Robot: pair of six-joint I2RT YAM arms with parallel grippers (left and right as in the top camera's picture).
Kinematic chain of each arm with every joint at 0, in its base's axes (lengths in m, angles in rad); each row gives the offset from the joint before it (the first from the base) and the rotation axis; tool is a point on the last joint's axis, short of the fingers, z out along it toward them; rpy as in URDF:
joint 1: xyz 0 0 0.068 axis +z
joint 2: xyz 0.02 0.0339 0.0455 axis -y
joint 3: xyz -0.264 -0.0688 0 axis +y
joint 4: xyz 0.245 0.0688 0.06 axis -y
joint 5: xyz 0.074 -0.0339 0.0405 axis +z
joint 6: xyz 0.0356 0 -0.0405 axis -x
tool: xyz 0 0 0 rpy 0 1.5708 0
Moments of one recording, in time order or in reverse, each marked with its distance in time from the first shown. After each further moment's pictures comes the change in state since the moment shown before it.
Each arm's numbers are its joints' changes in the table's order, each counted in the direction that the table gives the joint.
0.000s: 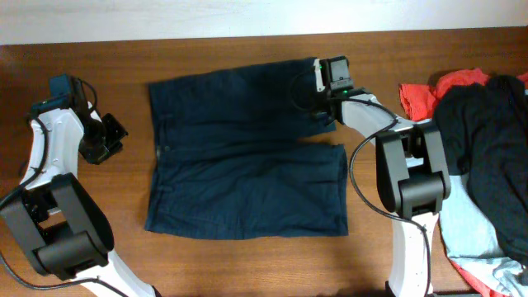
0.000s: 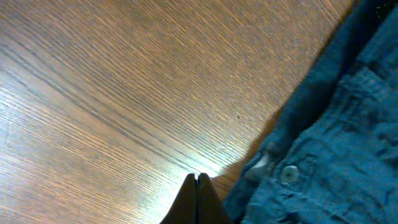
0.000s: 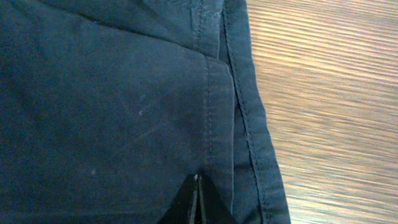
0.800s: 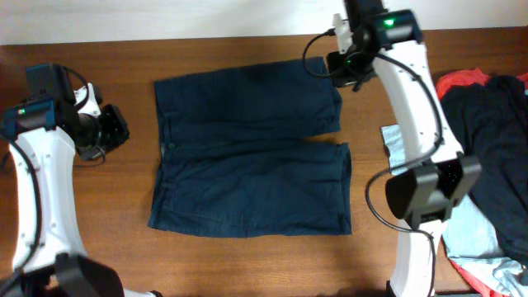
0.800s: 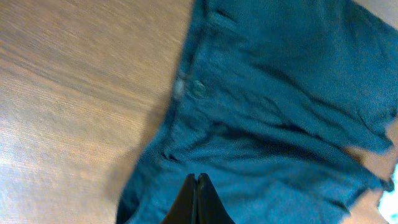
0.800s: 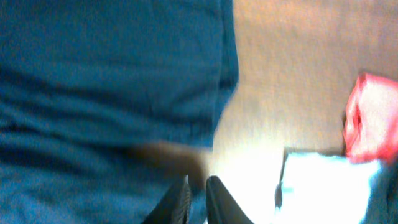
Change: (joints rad) left arm -0.064 0.354 -0.021 -0.210 -0.171 -0.133; right arm -0.024 0.097 -0.787 -1.188 0.092 0.003
